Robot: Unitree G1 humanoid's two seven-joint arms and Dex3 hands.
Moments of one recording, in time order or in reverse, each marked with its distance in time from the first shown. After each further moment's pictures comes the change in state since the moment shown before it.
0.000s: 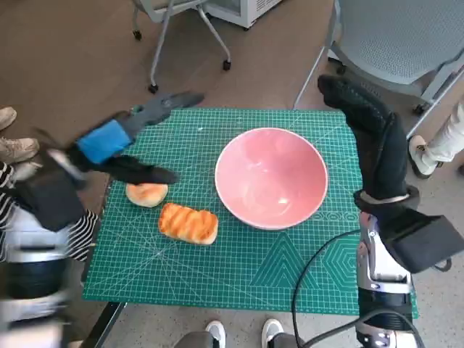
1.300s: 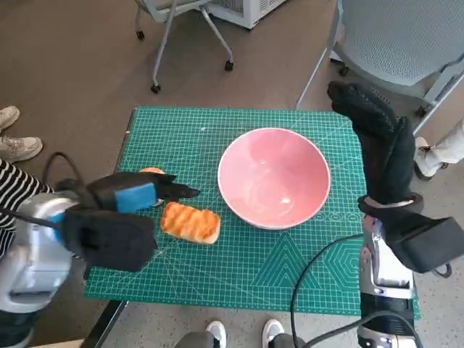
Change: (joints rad) left arm 0.166 0.089 -0.297 -0.341 0.282 0.371 -0.091; right arm 0.028 0.001 -0.012 0.003 0.032 0.017 -0.005
